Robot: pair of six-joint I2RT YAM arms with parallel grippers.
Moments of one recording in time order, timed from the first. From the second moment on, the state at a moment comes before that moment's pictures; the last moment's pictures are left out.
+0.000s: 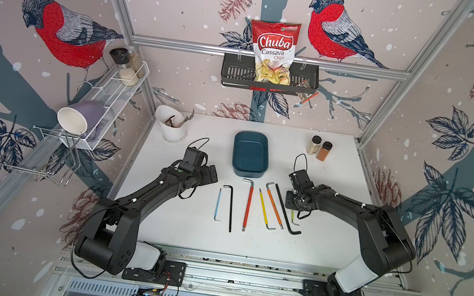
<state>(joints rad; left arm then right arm) -0.28 1.38 0.82 -0.37 0.05 -0.59 0.51 1.64 0.88 -0.48 0.12 0.45</state>
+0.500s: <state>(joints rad) -0.28 1.38 0.88 -0.39 0.08 -0.58 0.39 1.46 0.88 -0.48 -0.05 0.47</state>
